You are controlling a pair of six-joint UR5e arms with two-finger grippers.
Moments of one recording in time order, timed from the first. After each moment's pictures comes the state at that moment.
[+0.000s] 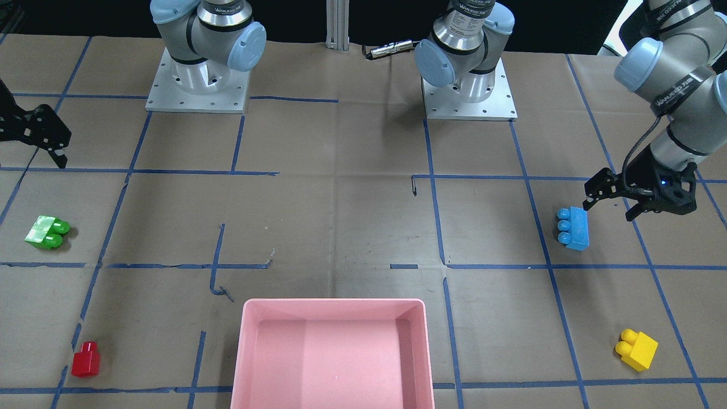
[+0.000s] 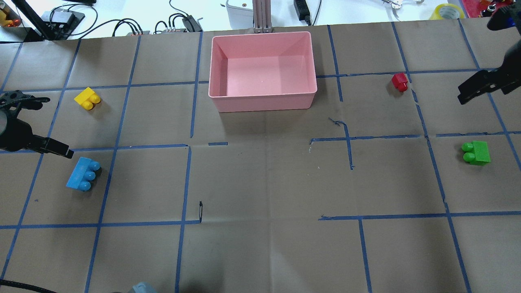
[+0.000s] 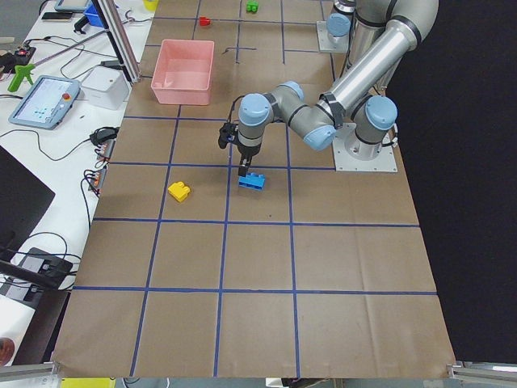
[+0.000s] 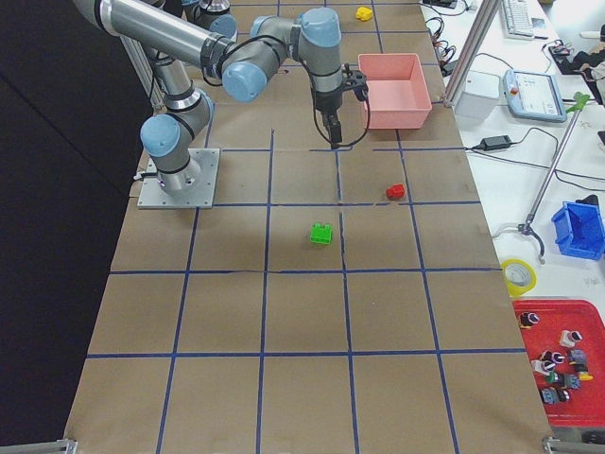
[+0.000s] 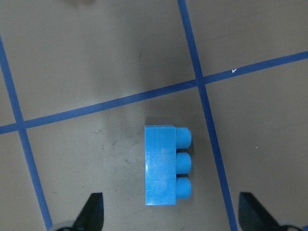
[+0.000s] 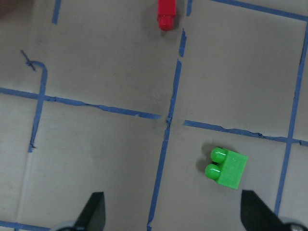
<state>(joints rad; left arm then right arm) -0.91 -1.72 -2.00 -0.98 1.45 0.90 1.07 -1.65 1.86 -1.93 -1.53 -0.66</state>
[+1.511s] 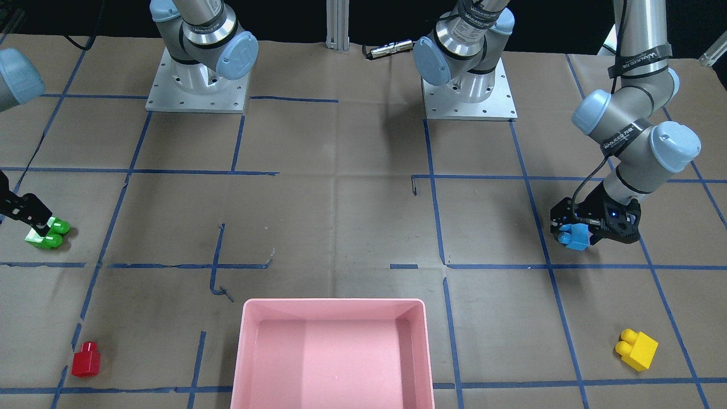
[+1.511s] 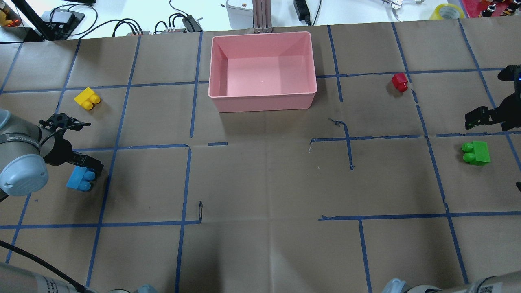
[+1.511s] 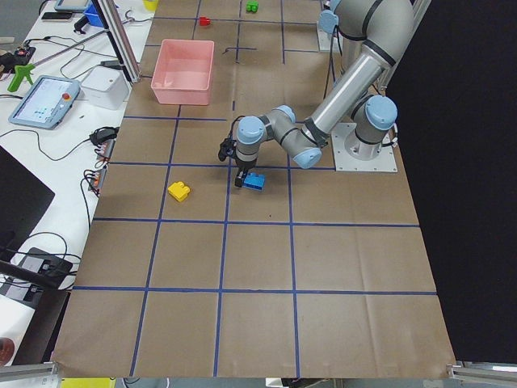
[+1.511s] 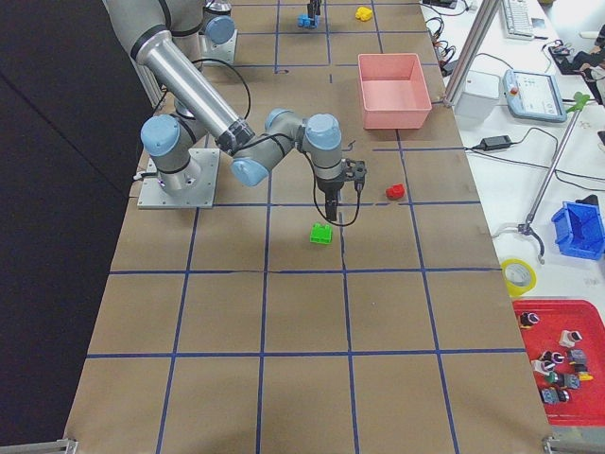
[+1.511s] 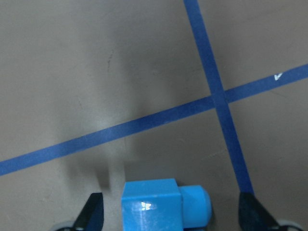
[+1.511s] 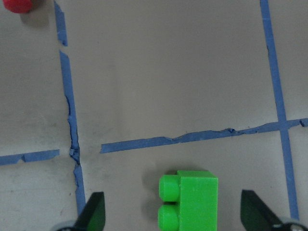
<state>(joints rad) -0.93 -1.86 -2.13 -0.71 1.48 0.94 0.91 -1.34 2.00 -2.40 -1.51 -0.52</state>
